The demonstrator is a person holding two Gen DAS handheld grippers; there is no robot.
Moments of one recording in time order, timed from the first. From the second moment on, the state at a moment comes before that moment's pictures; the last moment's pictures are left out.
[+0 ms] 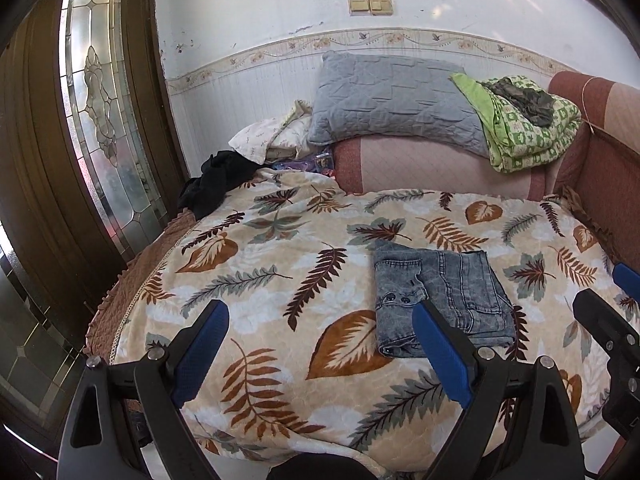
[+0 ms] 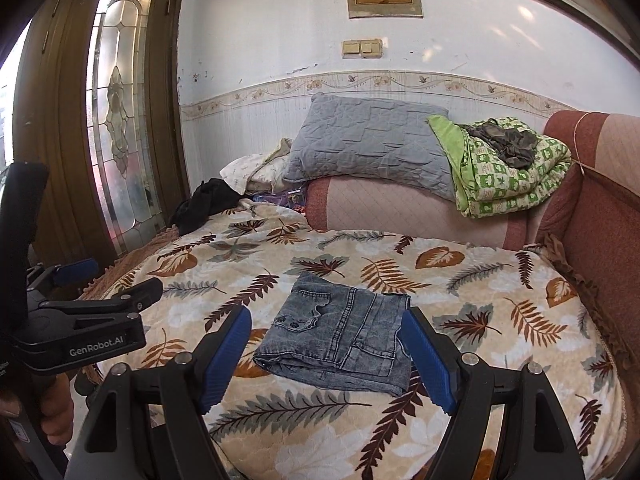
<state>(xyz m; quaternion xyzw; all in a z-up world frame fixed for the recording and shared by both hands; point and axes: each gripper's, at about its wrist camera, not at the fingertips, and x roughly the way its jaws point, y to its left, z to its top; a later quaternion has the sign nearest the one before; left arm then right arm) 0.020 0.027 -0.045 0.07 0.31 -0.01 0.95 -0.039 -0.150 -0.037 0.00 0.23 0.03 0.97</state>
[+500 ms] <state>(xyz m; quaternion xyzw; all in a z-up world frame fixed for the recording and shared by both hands) 0.025 0.027 -0.055 0.07 0.33 -0.02 0.94 -0.038 -0.154 -0.042 0.00 0.24 0.02 0.97</state>
